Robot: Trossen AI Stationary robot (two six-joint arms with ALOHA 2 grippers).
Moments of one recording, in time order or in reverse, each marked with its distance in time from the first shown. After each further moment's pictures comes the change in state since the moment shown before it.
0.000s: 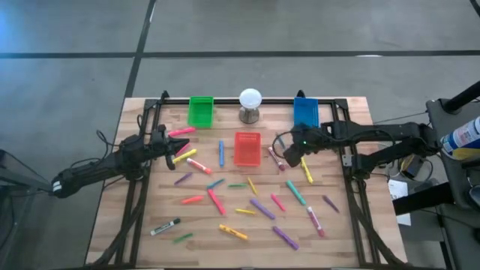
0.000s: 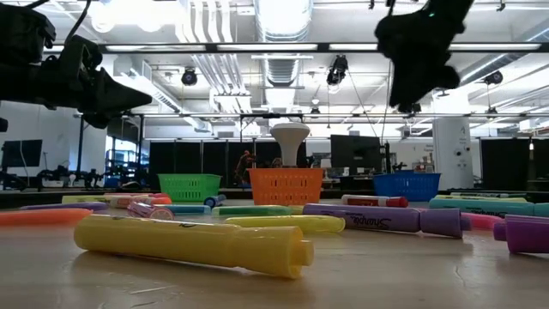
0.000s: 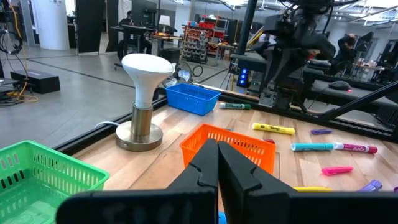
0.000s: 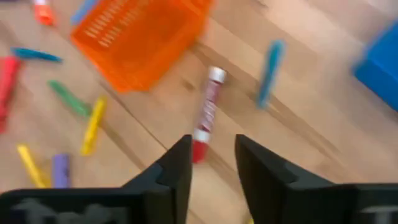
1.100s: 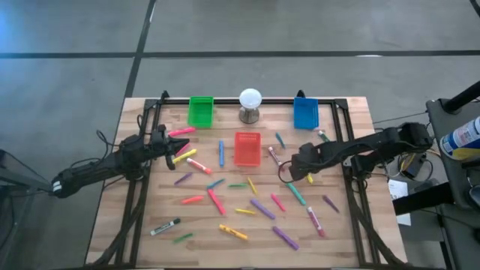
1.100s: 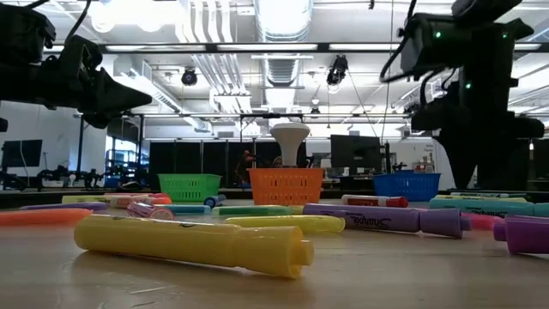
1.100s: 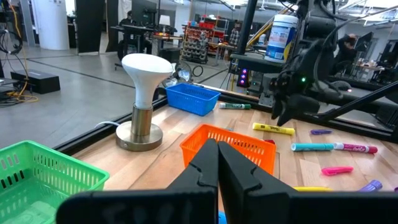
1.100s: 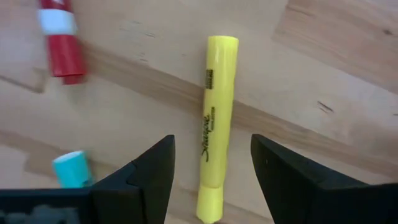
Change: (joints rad) left arm 0.000 0.000 0.000 0.000 0.000 0.000; right arm 0.120 0.151 -0.303 0.049 -0.057 0.497
